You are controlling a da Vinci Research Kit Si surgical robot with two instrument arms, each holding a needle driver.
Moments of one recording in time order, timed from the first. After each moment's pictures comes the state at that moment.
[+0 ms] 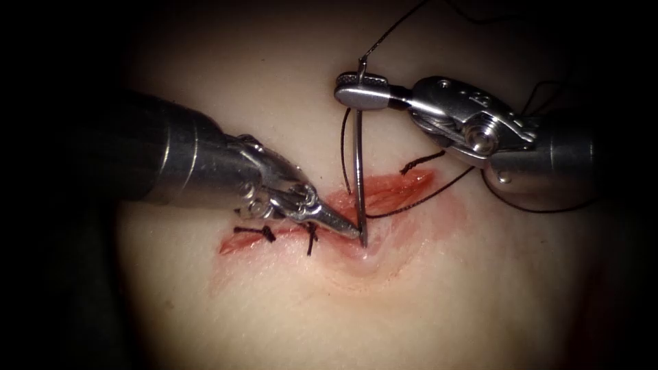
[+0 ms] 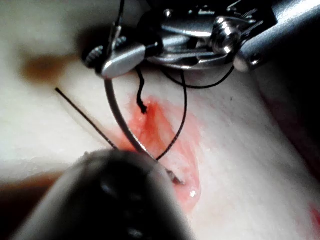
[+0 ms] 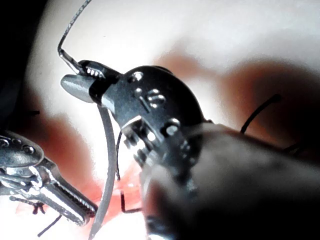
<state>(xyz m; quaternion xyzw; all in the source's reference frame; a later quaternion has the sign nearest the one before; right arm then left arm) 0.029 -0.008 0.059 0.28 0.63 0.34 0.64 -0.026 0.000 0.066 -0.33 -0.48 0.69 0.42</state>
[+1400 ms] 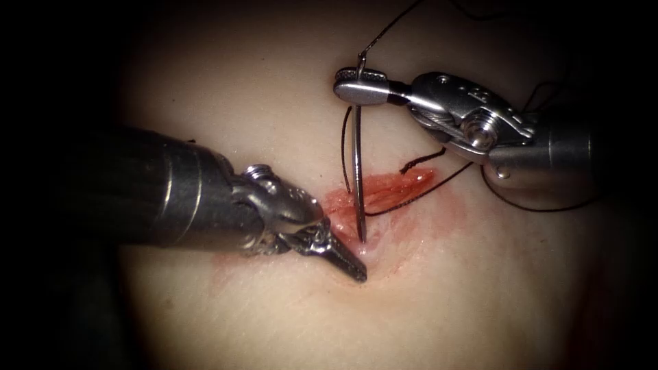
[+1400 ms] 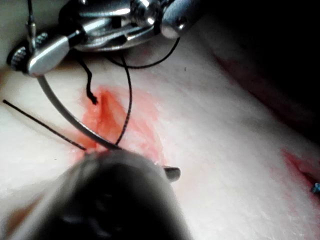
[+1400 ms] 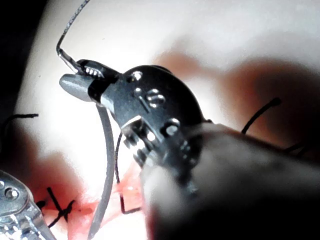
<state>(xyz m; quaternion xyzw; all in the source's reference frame) 0.029 -0.007 0.059 0.26 0.64 0.34 0.63 -0.027 -0.003 0.064 -0.32 -0.50 0.75 0.28</state>
